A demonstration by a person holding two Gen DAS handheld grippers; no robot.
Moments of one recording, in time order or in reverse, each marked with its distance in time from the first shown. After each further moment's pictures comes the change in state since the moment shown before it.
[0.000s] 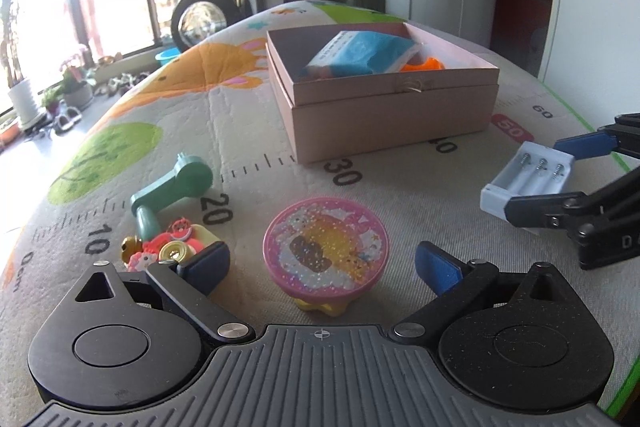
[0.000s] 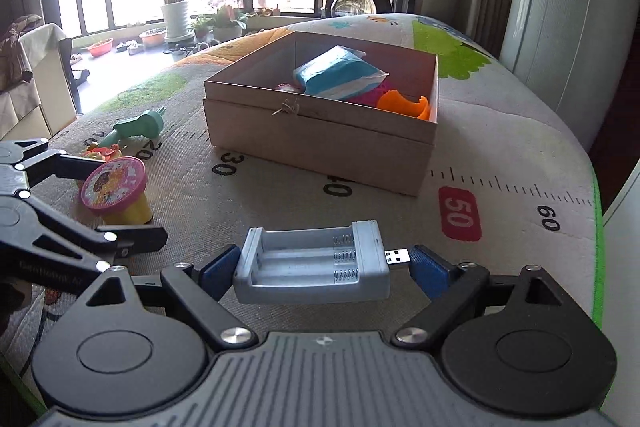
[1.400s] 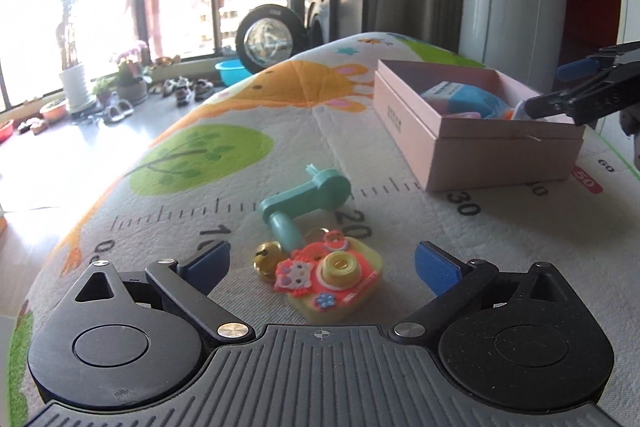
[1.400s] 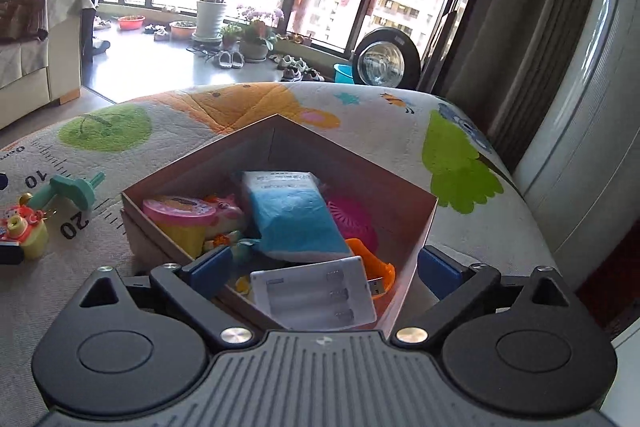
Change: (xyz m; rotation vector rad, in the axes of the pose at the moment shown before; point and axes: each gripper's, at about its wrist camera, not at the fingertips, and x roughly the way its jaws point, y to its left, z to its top) left arm -0.017 0.080 -0.014 -0.145 -0.090 0.118; right arm 0.056 -0.023 0.110 -0.272 -0.106 -0.018
